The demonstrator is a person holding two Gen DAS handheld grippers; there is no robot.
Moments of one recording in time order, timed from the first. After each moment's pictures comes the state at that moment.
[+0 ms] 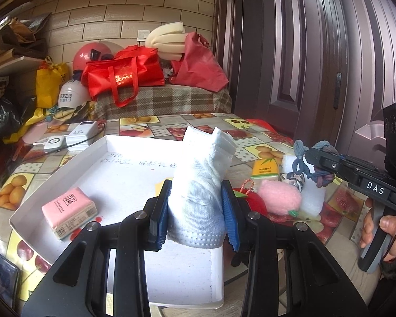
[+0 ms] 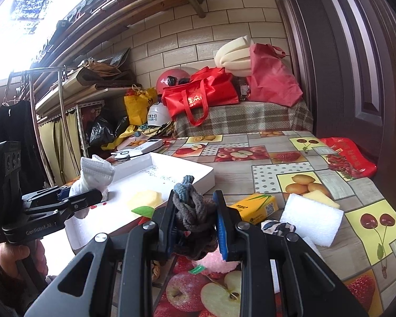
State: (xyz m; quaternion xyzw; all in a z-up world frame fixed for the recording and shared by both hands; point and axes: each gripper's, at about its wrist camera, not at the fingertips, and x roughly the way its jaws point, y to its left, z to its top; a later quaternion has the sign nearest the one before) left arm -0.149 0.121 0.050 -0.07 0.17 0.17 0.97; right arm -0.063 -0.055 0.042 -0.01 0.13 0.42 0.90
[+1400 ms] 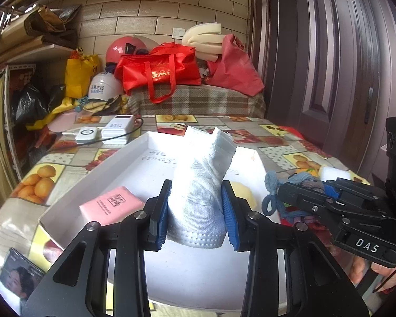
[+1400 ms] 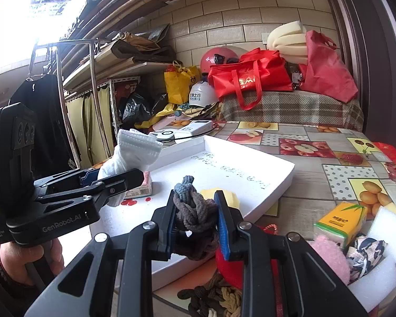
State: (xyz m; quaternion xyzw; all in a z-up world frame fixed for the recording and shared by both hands) left arm -0.166 0.168 0.046 -0.10 0.17 0.25 0.95; right arm -0.076 0.050 0.031 -0.06 0.15 0.50 0.85
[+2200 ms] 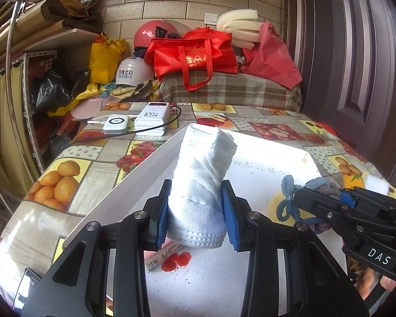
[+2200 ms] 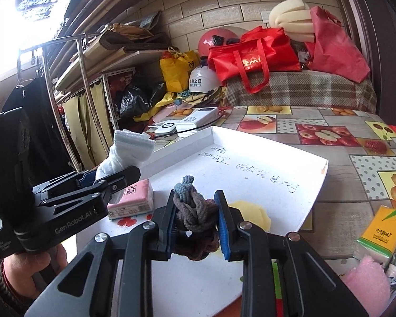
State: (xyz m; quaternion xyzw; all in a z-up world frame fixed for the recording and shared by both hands) left arm -0.153 0.233 0.037 -0.12 0.21 0.32 0.92; right arm -0.047 0.108 0.027 -0.05 0.21 0.50 0.84
